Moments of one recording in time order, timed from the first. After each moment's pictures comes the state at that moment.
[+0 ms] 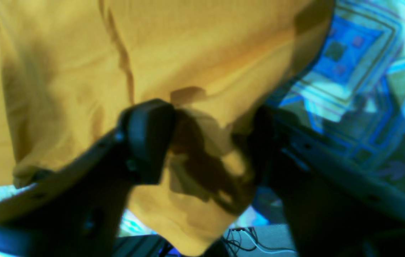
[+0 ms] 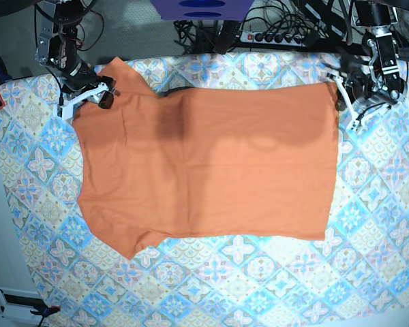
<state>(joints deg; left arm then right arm) 14.9 -19.8 -19.2 81.9 -10.9 -39.4 57.0 -24.8 11.3 15.5 86.5 36.2 11.0 -37.2</state>
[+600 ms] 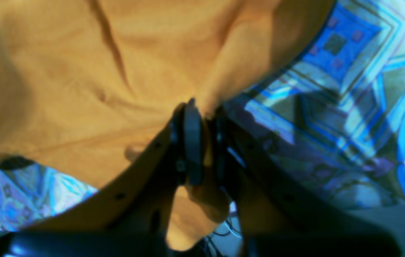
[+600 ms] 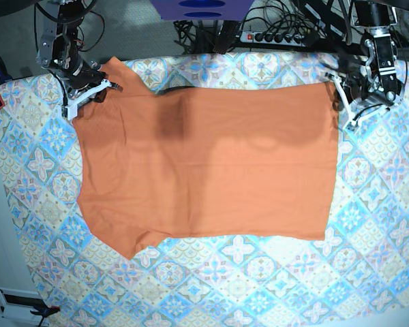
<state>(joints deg) 15.3 -20.1 -16.8 82.7 -10.0 -38.5 57.3 -24.3 10.9 15.6 87.4 28.1 10.7 -40.5</state>
